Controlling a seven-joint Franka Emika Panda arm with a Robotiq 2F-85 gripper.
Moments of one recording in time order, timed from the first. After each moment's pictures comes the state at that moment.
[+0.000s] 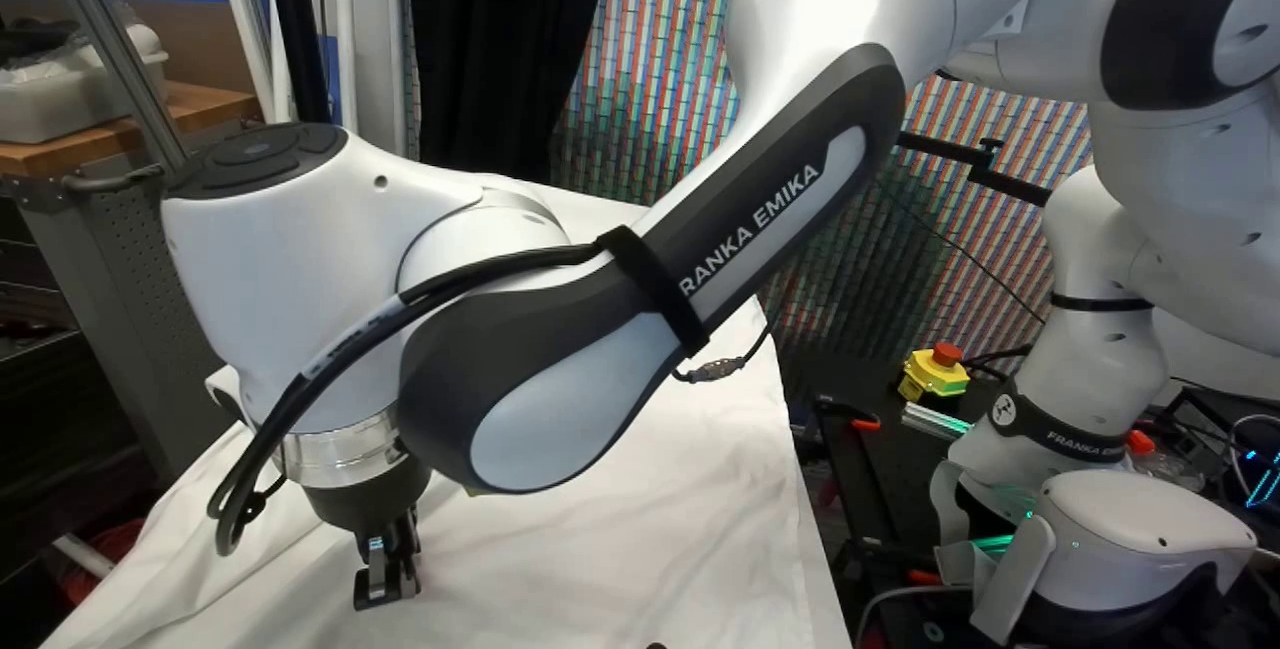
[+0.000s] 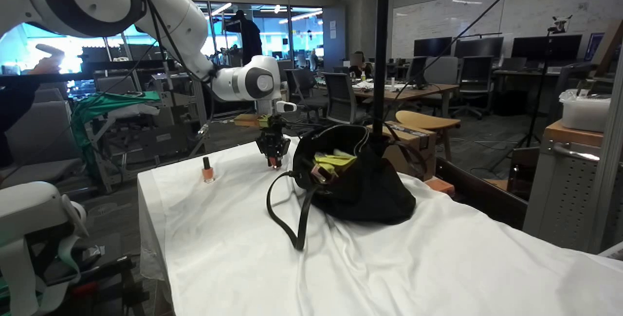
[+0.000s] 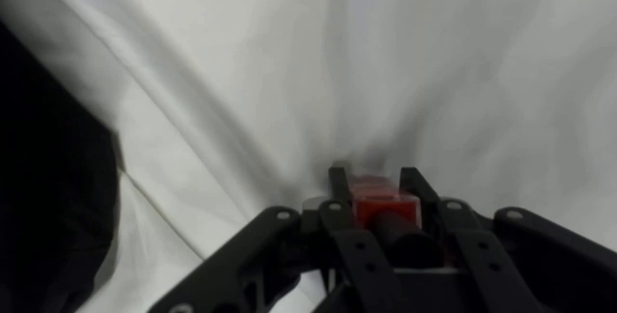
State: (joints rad) arm 0.34 0.77 0.10 -1.46 -0.19 2.17 0.08
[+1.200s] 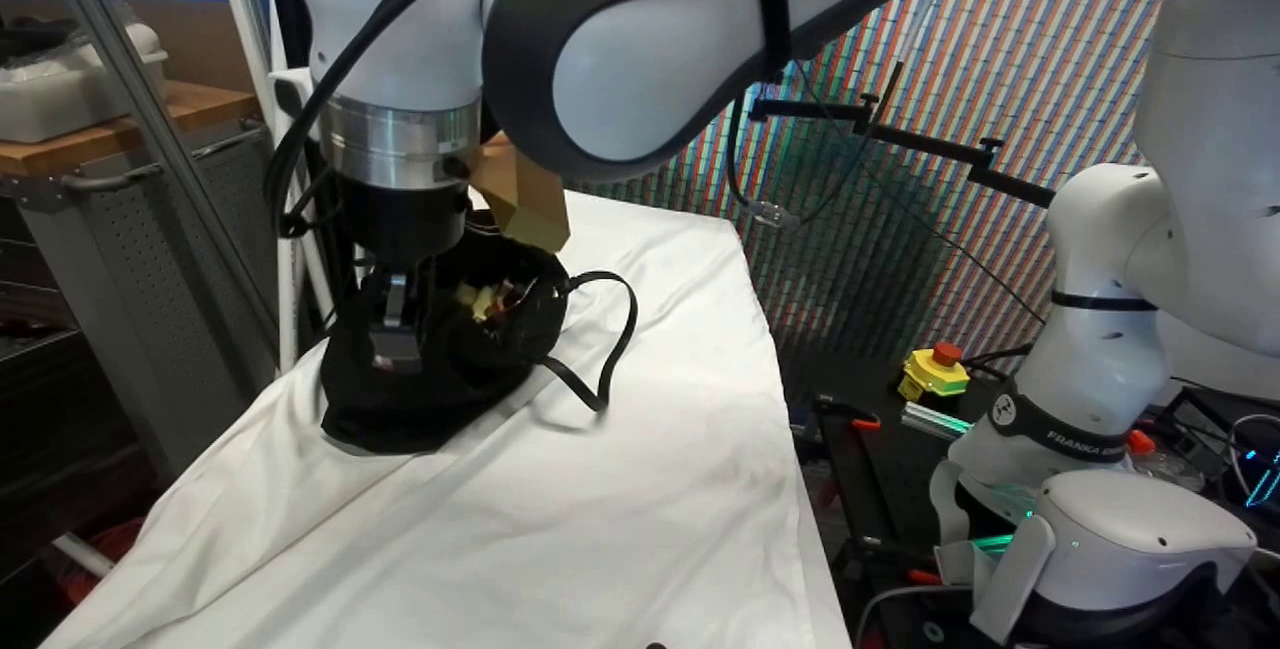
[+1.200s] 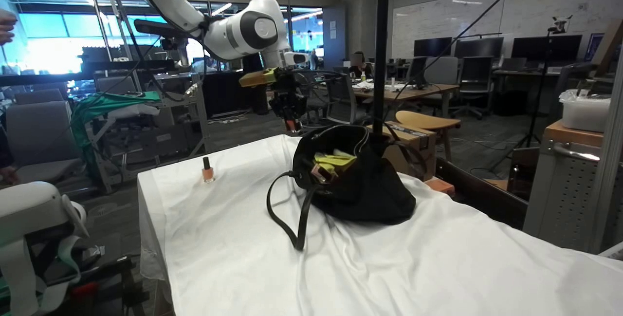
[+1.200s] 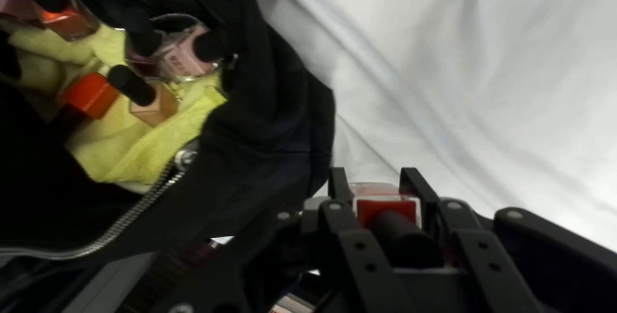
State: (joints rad) arm 0.25 0.45 0.06 -1.64 -0.23 2.18 0.10
